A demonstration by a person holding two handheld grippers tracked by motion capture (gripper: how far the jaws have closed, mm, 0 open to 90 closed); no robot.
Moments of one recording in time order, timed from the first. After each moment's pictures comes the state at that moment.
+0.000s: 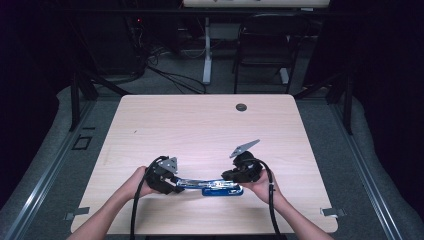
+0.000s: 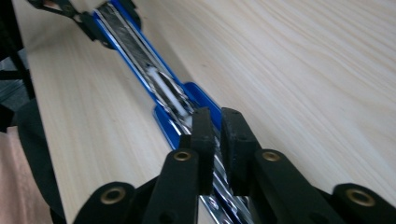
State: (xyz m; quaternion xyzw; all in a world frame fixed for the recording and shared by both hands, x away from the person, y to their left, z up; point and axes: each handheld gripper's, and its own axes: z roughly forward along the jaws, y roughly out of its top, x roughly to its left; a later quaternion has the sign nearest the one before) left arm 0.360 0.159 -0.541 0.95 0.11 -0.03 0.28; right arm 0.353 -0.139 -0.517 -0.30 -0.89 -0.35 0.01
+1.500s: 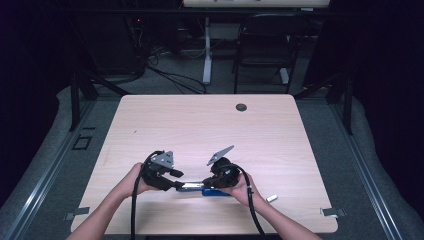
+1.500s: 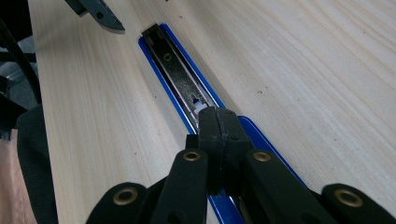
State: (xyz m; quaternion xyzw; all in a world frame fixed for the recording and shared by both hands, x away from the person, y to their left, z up) left arm 0.355 0.163 -0.515 0.94 0.10 0.00 0.32; right arm 0.354 -0.084 -0.542 -0.27 -0.90 -0.34 0.03
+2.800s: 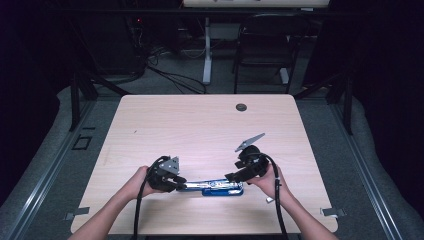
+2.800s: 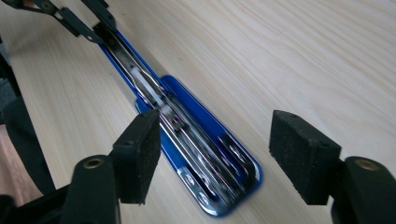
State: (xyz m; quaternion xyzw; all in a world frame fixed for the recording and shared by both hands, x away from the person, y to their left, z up) left arm 0.354 0.152 -0.534 0.95 0.10 0.01 0.30; right arm 0.360 -0.160 -0.498 -0.34 -0.89 -0.31 -0.01
